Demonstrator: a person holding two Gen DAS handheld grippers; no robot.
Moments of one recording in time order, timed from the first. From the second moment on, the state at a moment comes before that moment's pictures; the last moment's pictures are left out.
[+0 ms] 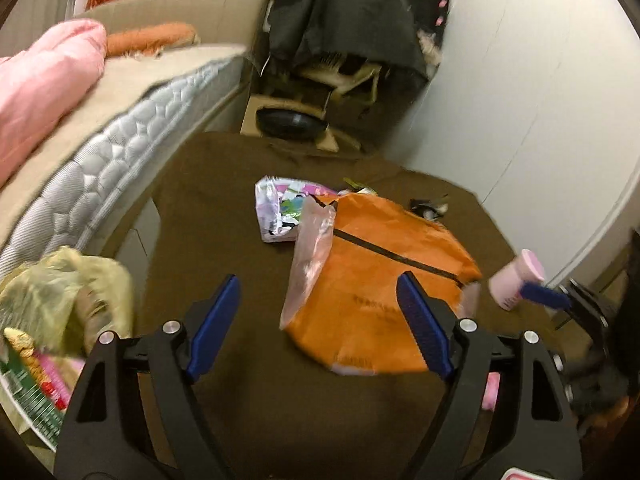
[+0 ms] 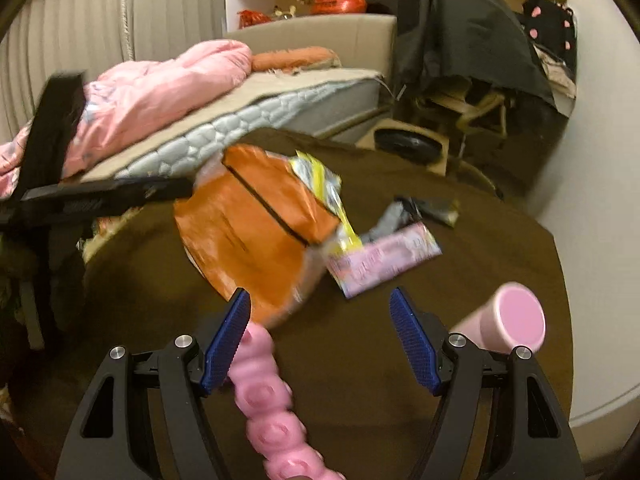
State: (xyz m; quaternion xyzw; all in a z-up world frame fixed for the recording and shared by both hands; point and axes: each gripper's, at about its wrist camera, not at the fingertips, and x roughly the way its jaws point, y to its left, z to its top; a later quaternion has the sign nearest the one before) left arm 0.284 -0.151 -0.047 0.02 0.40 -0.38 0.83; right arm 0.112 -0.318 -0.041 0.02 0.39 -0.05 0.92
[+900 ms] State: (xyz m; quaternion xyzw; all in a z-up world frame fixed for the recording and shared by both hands) left arm 0.242 -0.090 -0.036 0.00 0.43 -0.33 0.84; right arm 0.129 -0.325 -0.048 0.05 0.40 -0.08 0.91
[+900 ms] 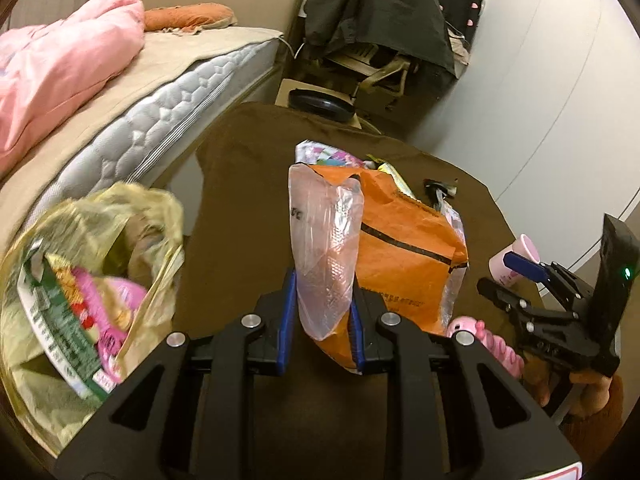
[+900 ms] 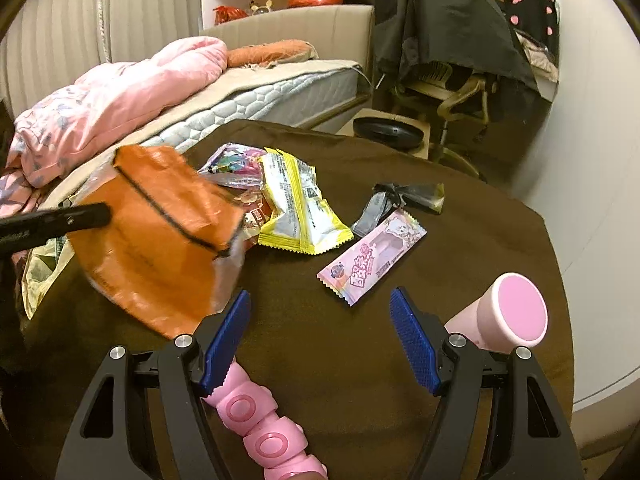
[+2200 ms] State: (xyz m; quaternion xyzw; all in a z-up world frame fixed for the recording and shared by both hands) left arm 0.265 -0.111 -0.042 0.09 0.38 -0.40 0.83; right arm 0.131 -0.348 -0.039 0.10 0.42 -0.08 0.90
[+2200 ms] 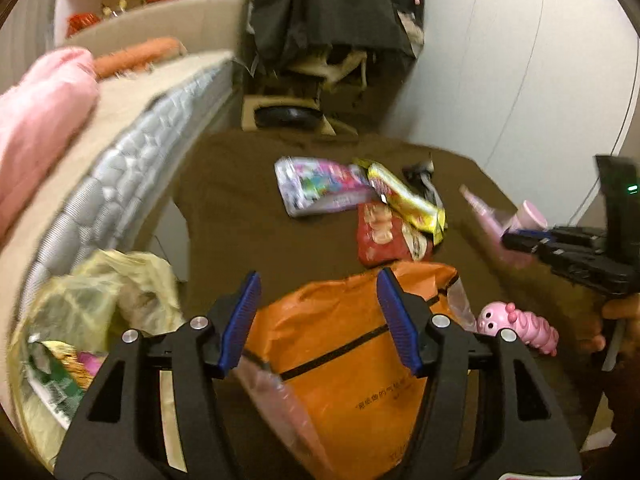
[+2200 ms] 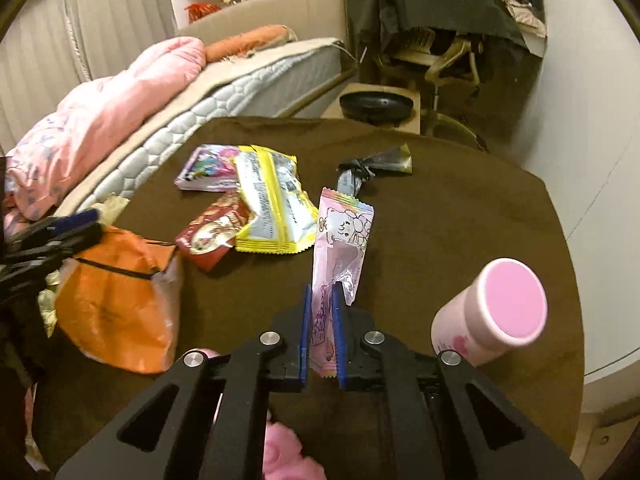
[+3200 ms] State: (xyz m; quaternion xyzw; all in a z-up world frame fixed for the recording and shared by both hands) left arm 0.198 -0.114 -0.058 0.18 0.46 -0.44 0.75; right arm 0.135 -0.355 -0.066 0.06 0.44 -0.07 0.89
